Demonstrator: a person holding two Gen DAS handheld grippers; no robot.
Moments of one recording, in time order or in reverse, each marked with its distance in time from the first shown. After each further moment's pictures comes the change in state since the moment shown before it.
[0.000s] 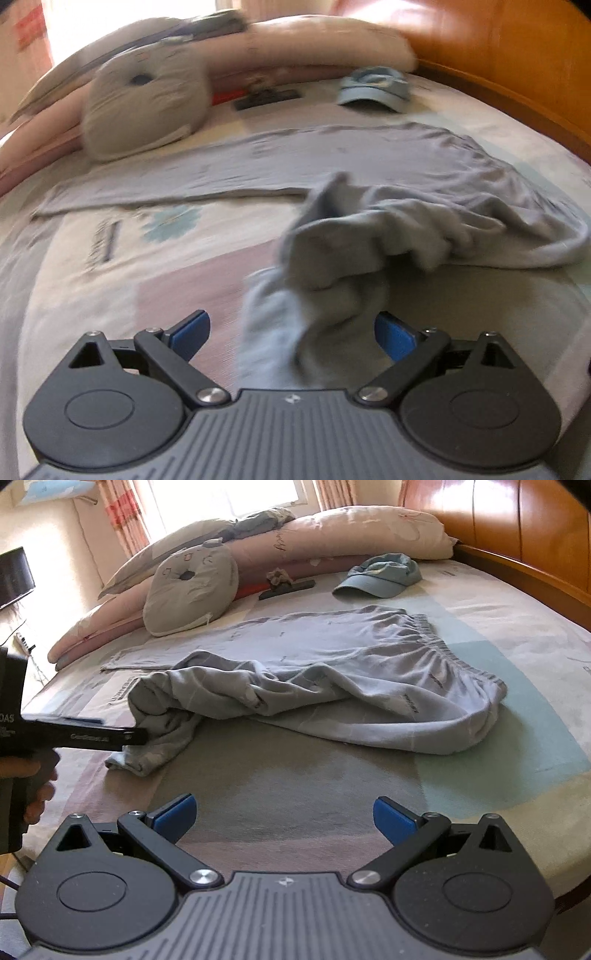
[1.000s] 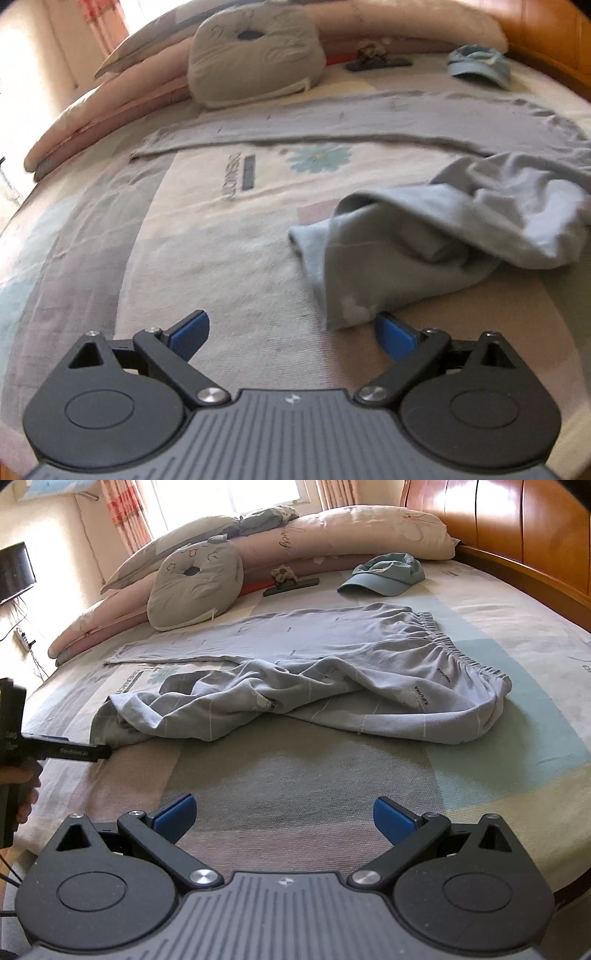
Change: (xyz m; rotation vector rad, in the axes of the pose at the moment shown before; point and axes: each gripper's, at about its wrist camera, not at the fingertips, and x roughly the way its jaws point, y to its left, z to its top) left arm -0.020 0.089 -0.052 -0.115 0.066 0.239; right arm -0.003 0.014 -0.008 0.003 0.007 -0.012
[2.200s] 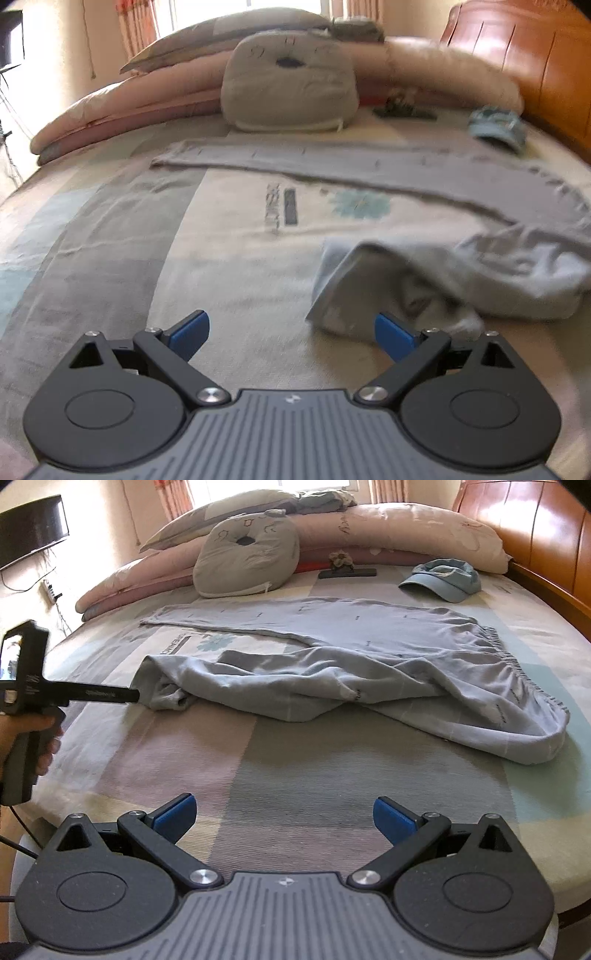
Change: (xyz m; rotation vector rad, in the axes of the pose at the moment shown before) left arm 0.002 0.064 0.009 -0.156 -0.107 -0.056; right arm 0.016 0.072 0.001 -0.147 0.071 0.036
